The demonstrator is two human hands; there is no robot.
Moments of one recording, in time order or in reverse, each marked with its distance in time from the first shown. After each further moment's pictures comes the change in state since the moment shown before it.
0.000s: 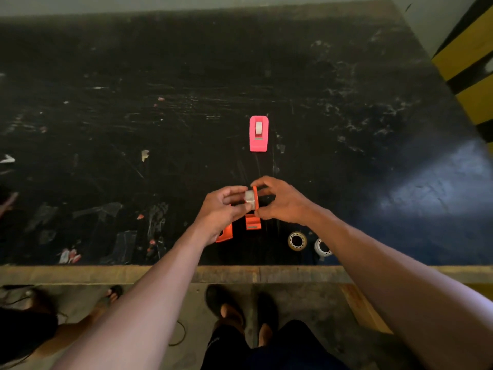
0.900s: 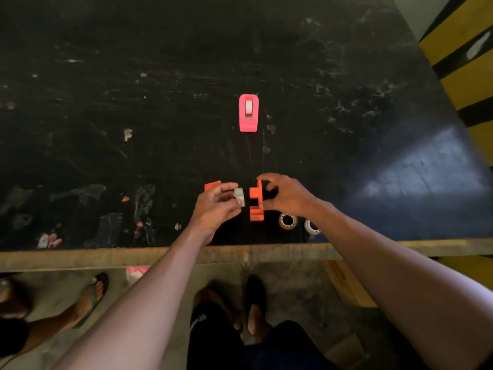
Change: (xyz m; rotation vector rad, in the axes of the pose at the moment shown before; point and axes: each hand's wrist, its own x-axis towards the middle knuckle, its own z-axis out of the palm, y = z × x) left_hand -0.005 -0.045 0.007 -0.207 0.055 -0.103; right_hand -0.020 0.026 0.007 -0.251 0.061 0.142
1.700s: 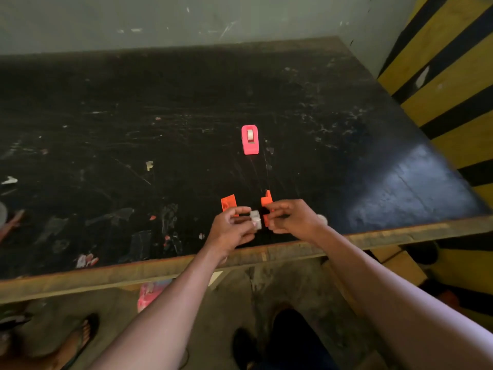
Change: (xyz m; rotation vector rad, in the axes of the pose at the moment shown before) left_hand -0.057 -0.007 -0.029 0.155 -0.155 0.074; right_hand -0.091 -0.043 0.043 0.582 0.142 0.115
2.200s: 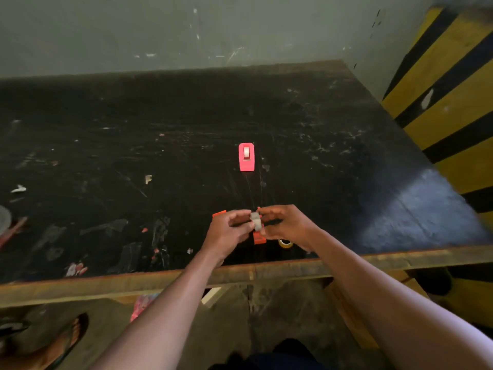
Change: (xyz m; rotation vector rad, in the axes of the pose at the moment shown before) left_hand 0.005 0.024 0.038 0.168 0.082 0.201; right_hand 0.012 -0.006 -0.041 0.004 -0.145 -0.118
